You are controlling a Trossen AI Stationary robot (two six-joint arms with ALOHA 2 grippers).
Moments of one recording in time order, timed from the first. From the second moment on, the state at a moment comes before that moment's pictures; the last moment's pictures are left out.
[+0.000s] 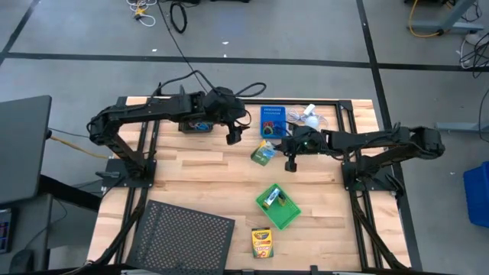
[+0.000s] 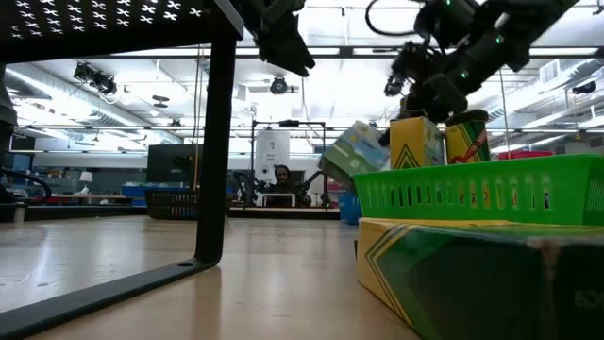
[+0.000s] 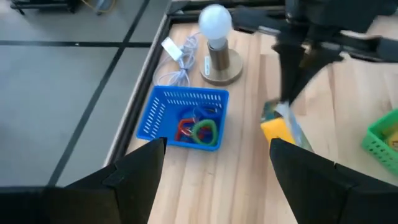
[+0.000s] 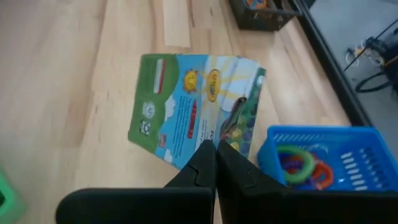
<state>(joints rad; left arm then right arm) 0.23 1.55 1.47 -0.55 -0.16 0.20 -0.15 1.25 0.66 -0.06 0.08 -0.21</state>
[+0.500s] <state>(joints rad) 0.20 1.08 1.11 -0.25 0.00 0.32 0.02 1.21 0.75 -0.05 0.11 -0.24</state>
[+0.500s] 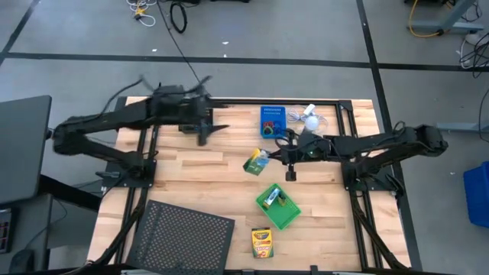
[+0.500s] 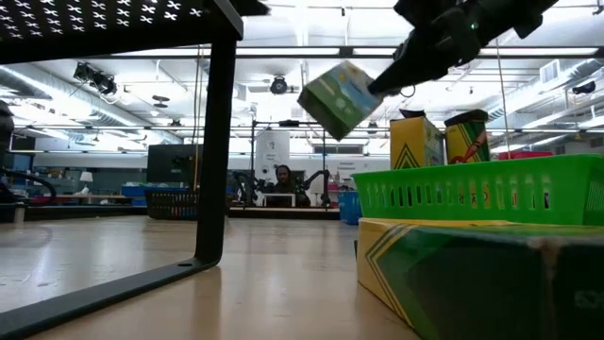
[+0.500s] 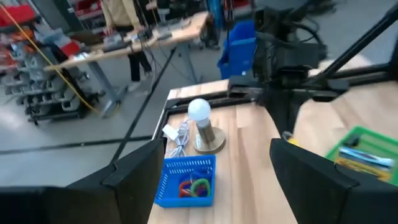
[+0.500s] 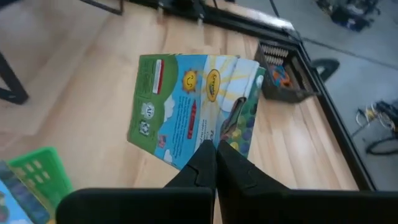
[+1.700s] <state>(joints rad) 0.09 0.57 0.29 0.25 -0.16 0.14 0.61 1.01 0.86 -0.42 0.46 -0.07</state>
